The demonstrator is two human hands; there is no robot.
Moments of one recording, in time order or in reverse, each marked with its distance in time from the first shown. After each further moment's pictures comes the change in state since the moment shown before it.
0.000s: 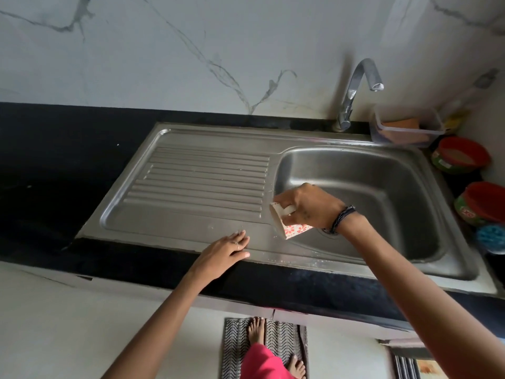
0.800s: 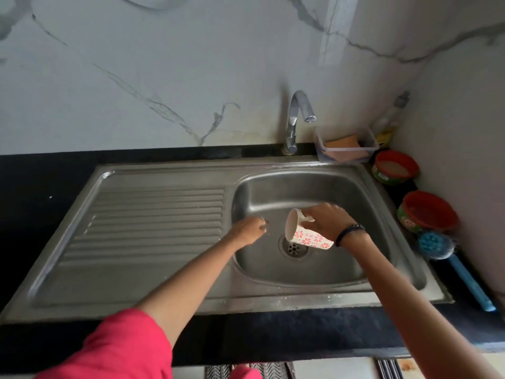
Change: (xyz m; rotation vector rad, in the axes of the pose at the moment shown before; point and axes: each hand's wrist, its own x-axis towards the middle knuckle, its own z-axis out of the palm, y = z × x) left_hand 0.186 0.113 -0.035 0.014 -0.102 0.075; right_hand -0.033 0.120 -0.021 -0.141 0.059 0.492
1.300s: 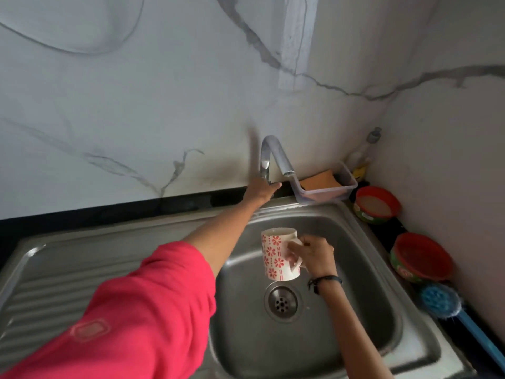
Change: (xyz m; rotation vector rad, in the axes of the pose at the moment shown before) left_hand 0.191 0.086 -0.127 -0.407 0.211 -0.026; right_hand 0.081 0.015 0.006 1.015 0.412 0.514
